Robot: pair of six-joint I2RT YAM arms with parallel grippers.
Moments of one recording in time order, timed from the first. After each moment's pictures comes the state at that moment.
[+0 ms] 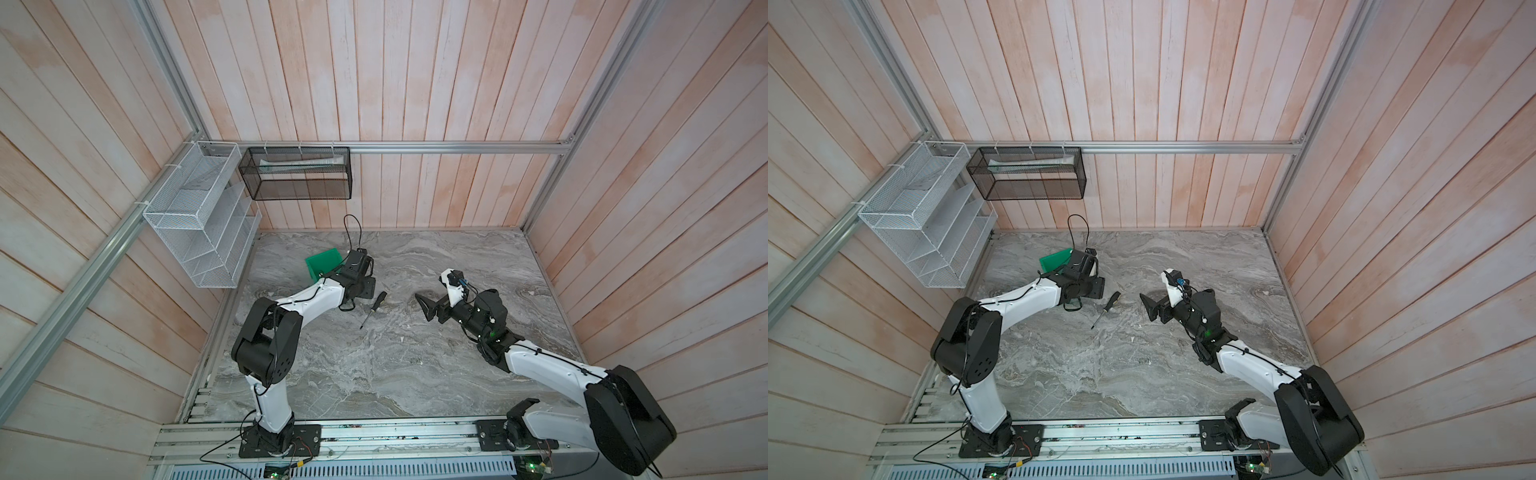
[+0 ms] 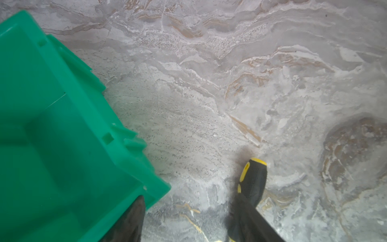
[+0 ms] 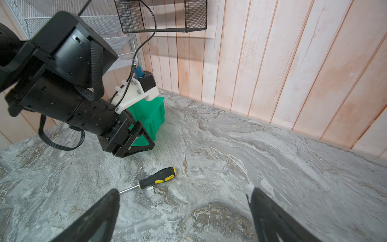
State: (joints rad) left arm -0.50 1.83 1.26 -0.36 -0.15 -0.20; right arm 0.53 1.22 0.48 0.62 -0.18 0.03
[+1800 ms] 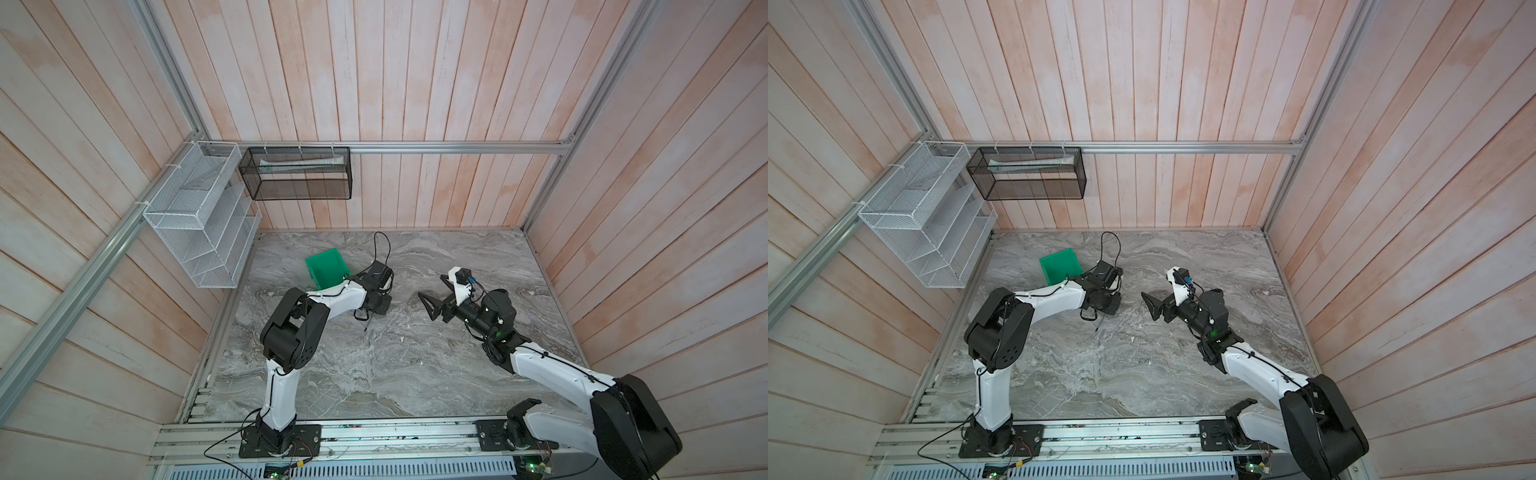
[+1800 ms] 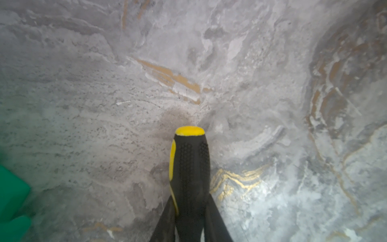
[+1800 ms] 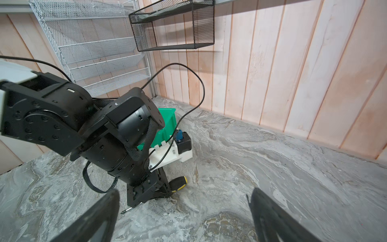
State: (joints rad) left arm -0.60 2.03 1.37 -0.46 -0.03 -0.11; right arm 0.49 1.20 0.49 0.63 -0.33 0.09
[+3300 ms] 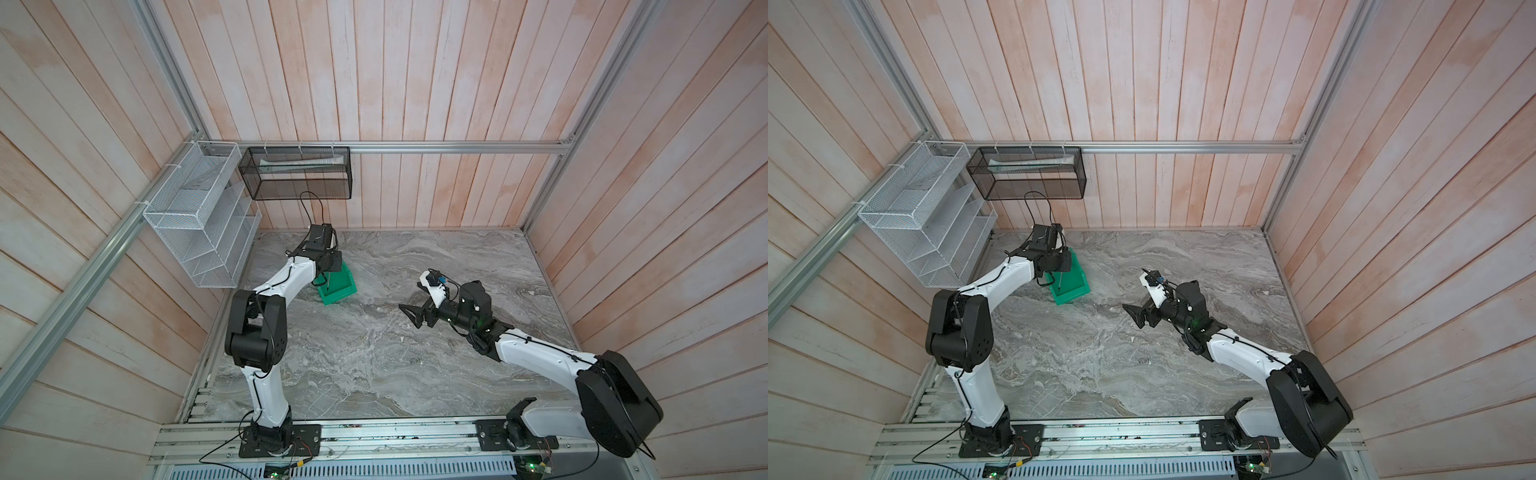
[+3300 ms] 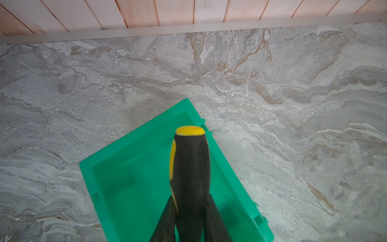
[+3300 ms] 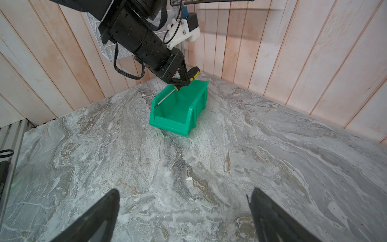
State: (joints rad) left arm -0.22 1.91 1.45 -0.38 -0.06 -0.10; right arm 0.59 1.33 0.61 0.47 -0.38 0.00
